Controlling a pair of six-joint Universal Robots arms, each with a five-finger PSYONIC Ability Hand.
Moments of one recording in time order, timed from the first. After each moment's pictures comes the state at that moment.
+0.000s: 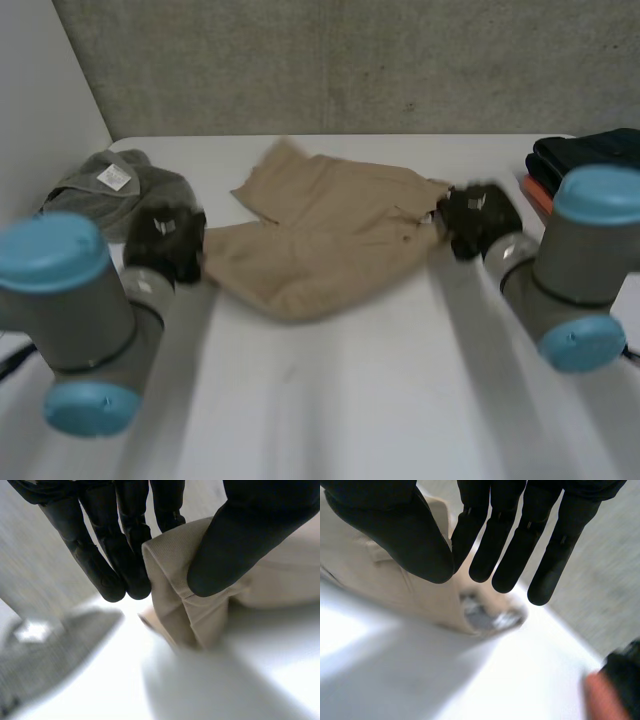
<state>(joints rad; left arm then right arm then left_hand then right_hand) 4.27 -1.95 -1.71 3.49 -1.75 3.42 1.93 -0.99 1.41 -0.21 1.48 2.70 1.15 1.20 1.19 1.20 1.00 1.08 1.17 1.19 1.20 1.02</state>
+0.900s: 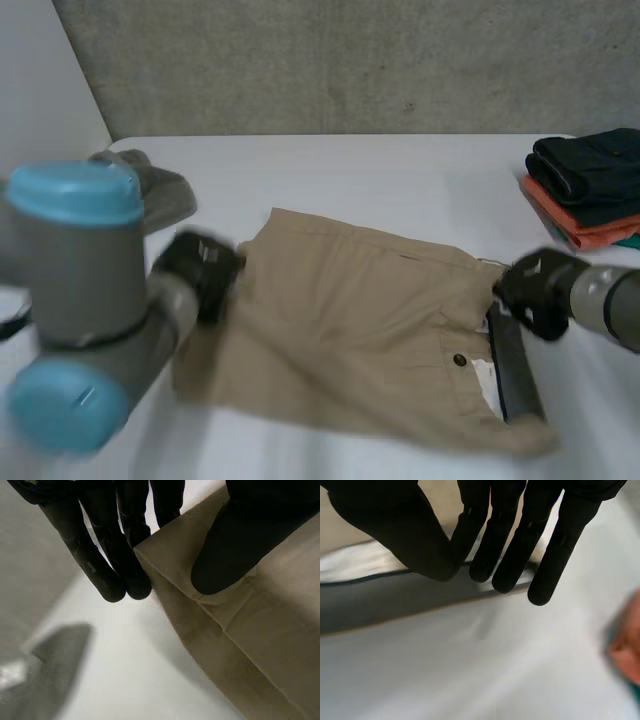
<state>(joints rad) 4.15 -1.96 -1.45 2.98 -1.74 3.68 1.76 -1.21 1.48 0.45 1.41 2.28 1.15 1.20 1.19 1.20 1.00 1.08 1.17 1.19 1.20 1.03</state>
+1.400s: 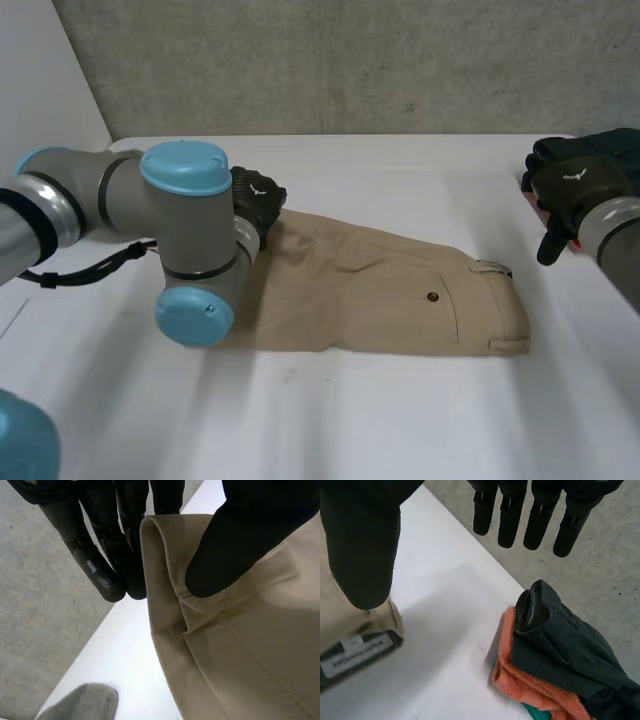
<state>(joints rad) 4.10 -2.36 -0.96 3.10 -1.77 3.73 1.78 -1.25 1.40 0.14 1.58 2.61 1.15 1.20 1.19 1.20 1.00 0.38 0.39 0.38 0.37 0.16</state>
